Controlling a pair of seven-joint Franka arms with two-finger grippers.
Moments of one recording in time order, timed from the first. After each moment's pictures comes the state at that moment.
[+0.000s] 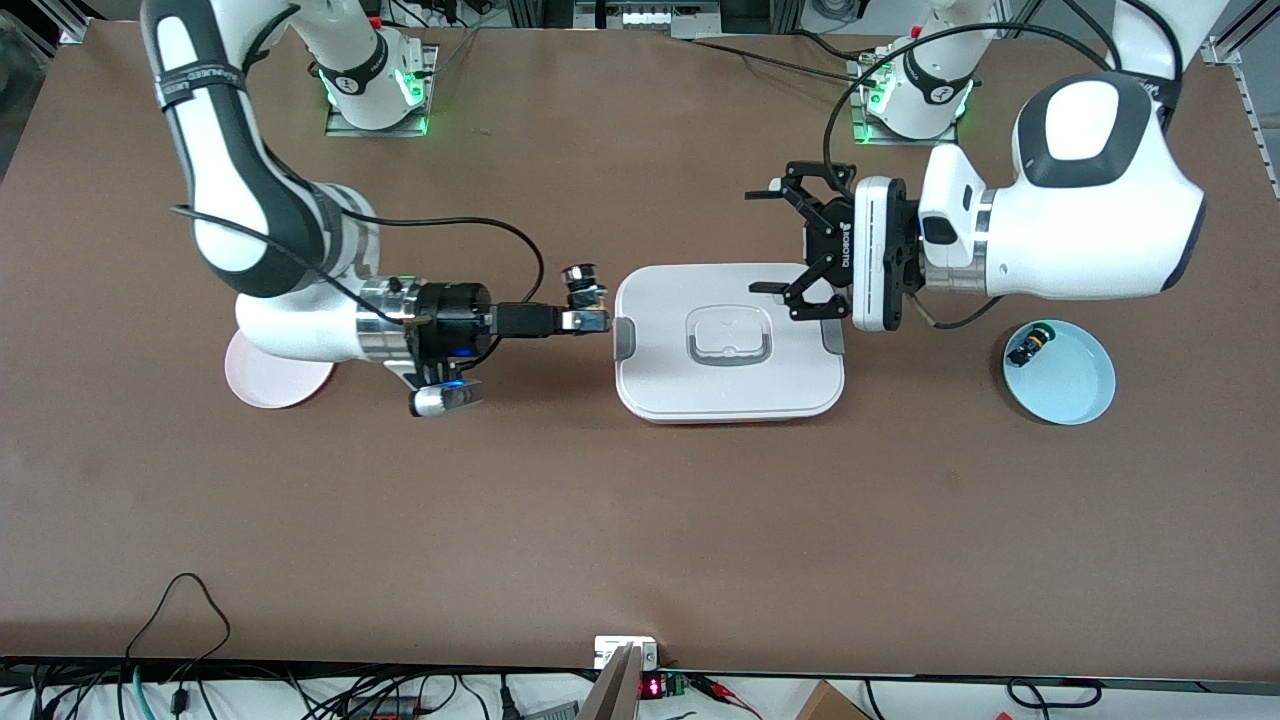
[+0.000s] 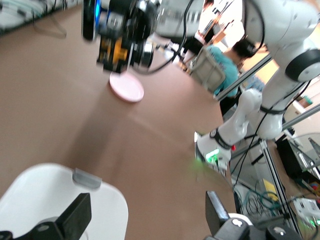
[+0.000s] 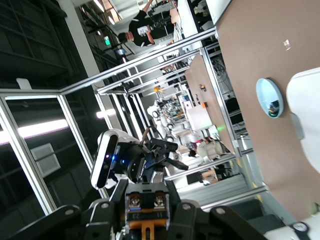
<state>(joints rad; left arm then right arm) 0.47 0.38 -0.93 -1.56 -0.69 1.81 0.85 0.39 0.47 -0.06 -1.58 1.79 1.82 -0.17</state>
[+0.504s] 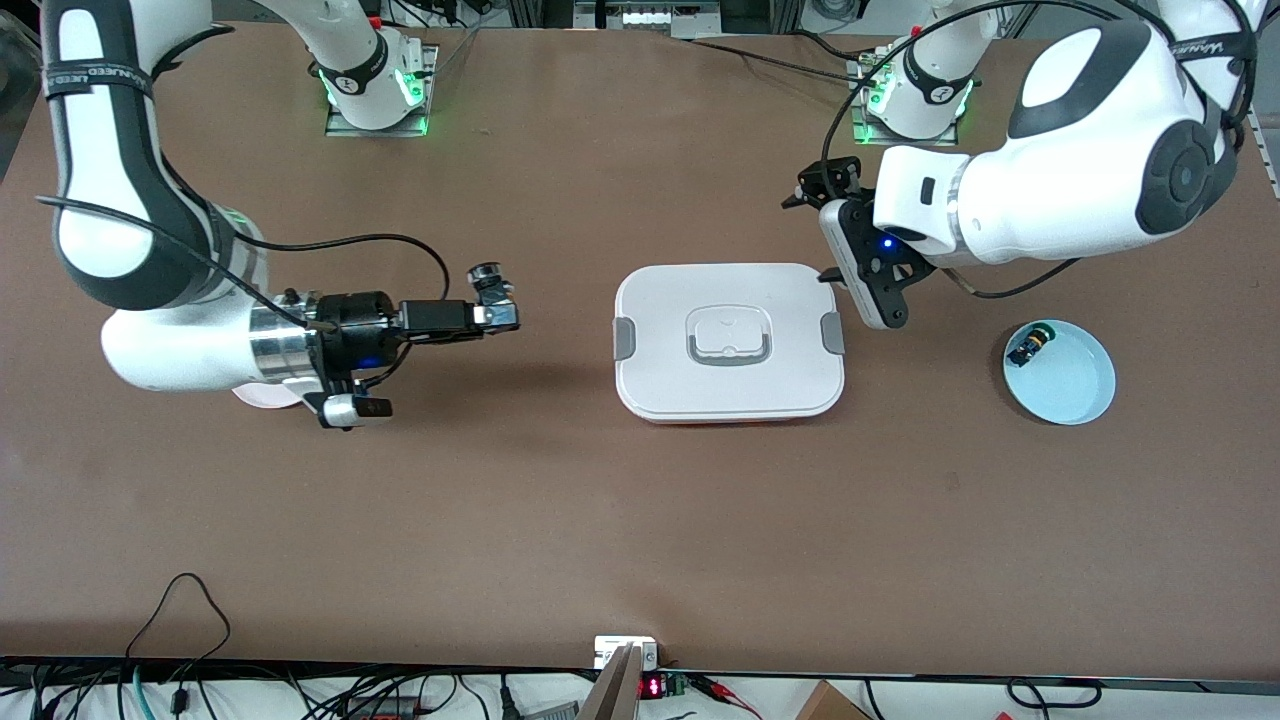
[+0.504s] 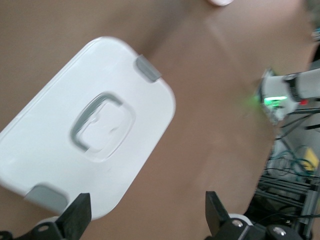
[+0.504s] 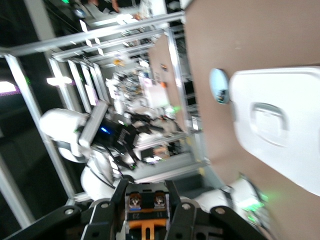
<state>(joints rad) 0.42 0.38 -0.93 -1.46 -0.18 1.60 0.33 0.23 0.47 -0.07 -1.49 1.44 1.60 -0.17</state>
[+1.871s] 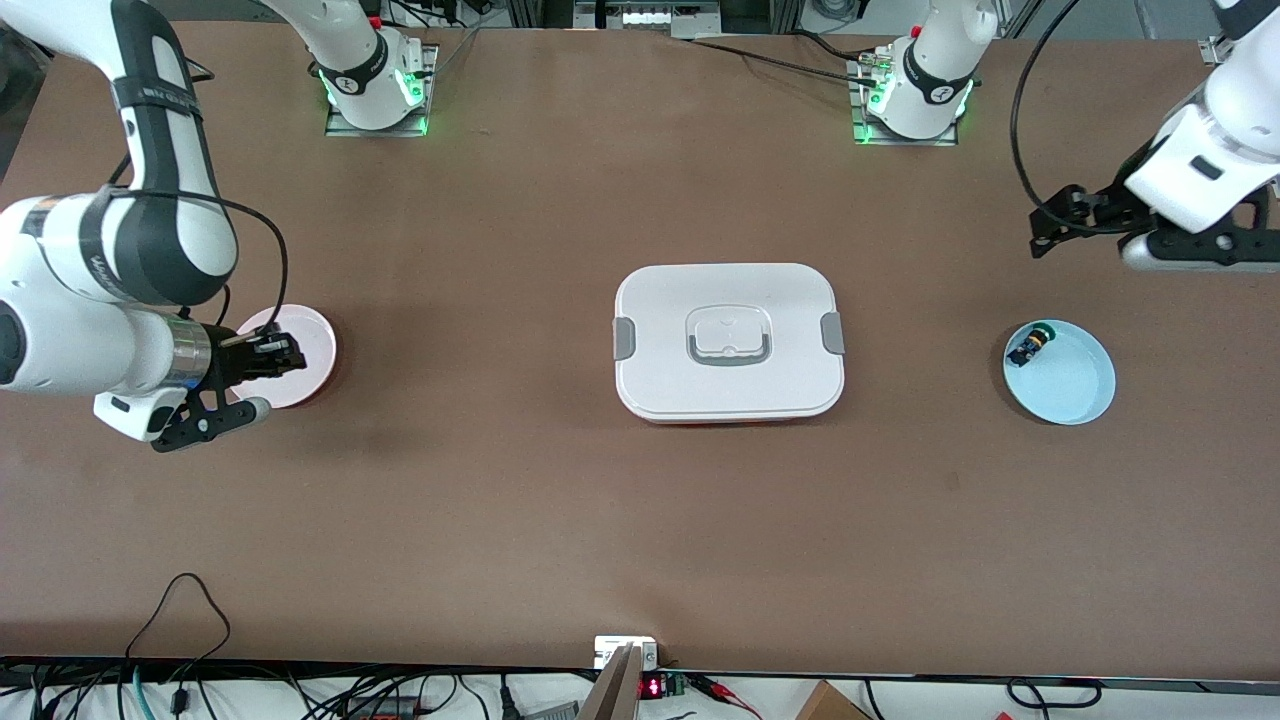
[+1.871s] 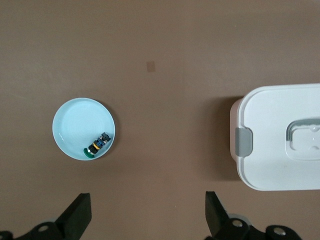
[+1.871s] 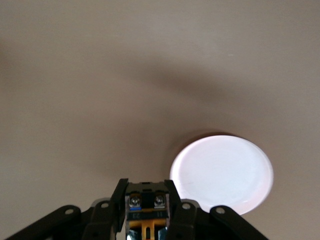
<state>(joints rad) -0.01 -0.06 -0.06 -1.71 0.00 1.67 -0.10 0.09 0.45 -0.07 -1.56 0.05 1.80 -0.30</state>
